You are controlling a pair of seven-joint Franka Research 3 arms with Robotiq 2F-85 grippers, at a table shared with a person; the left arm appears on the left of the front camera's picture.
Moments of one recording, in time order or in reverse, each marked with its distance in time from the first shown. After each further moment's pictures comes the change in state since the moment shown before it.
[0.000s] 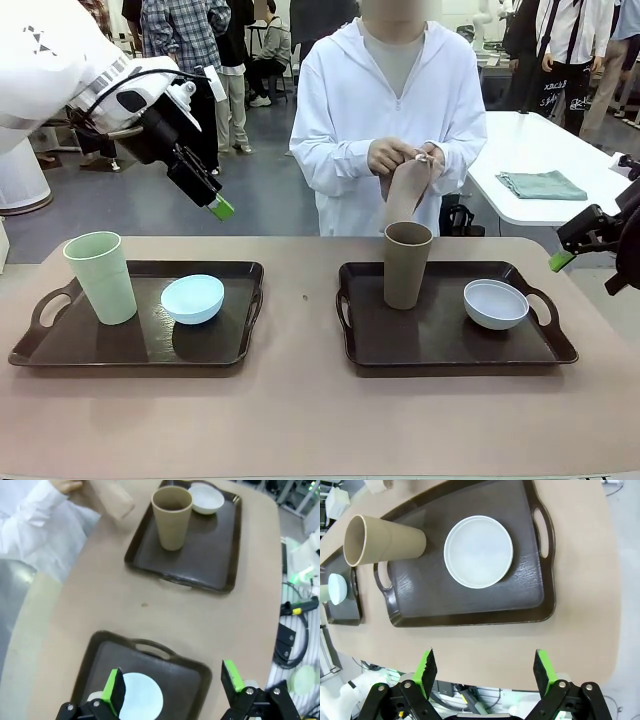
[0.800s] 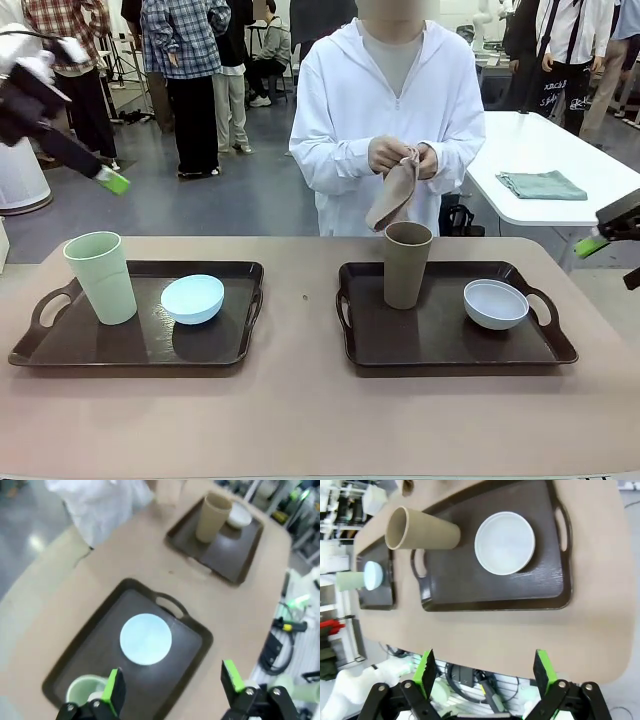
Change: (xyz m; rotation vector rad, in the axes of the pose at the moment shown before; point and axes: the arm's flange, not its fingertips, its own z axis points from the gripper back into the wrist) left arm -0.099 0.029 0.100 0.048 -0.071 0.285; right arm -0.020 -0.020 0.033 0.164 -0.016 0.009
